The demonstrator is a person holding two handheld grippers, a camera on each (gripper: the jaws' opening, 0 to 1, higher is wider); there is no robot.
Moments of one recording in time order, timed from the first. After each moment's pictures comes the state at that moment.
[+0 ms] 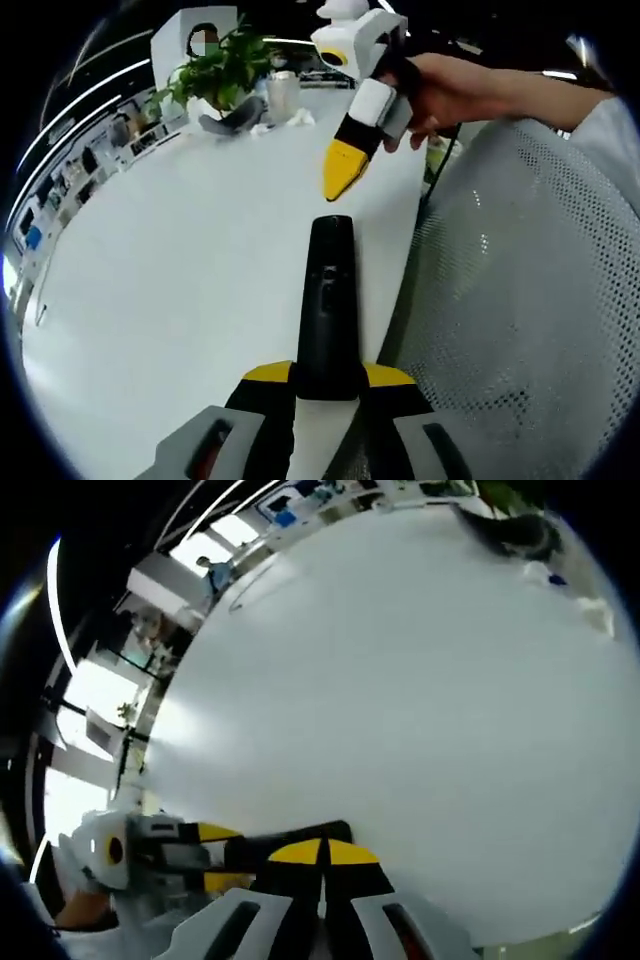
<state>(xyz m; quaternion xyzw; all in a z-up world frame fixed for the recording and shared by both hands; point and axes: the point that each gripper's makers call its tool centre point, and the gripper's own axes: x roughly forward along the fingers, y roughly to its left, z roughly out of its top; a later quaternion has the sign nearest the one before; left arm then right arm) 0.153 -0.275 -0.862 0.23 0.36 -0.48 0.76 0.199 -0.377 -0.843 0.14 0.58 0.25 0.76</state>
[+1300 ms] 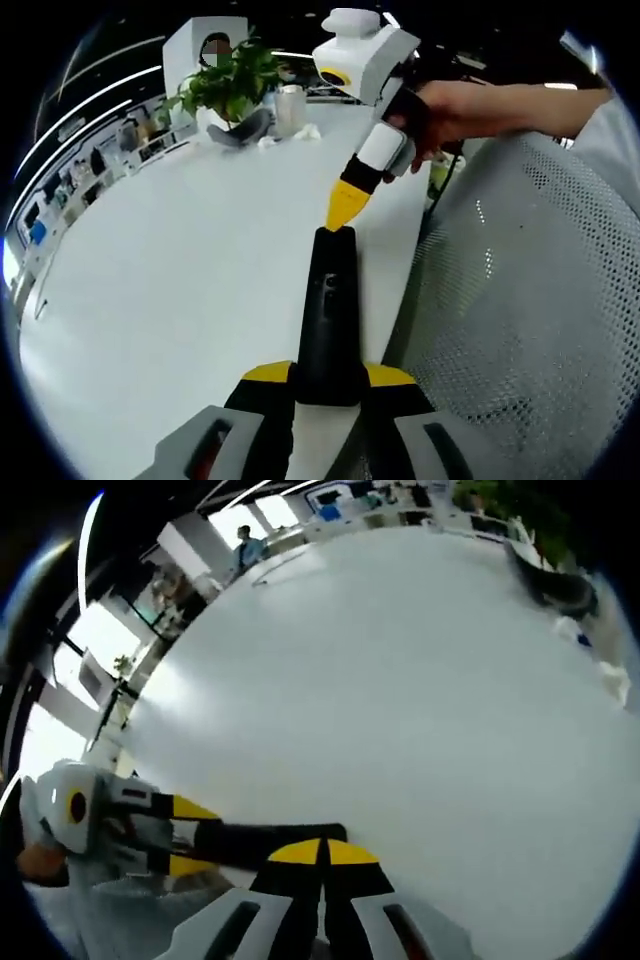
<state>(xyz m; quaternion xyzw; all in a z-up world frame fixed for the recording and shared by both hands) 0.159 -0.282 -0.861 0.21 0.35 -0.48 0.78 0.209 -0.373 -0.850 0.06 0.54 0.28 0.79</state>
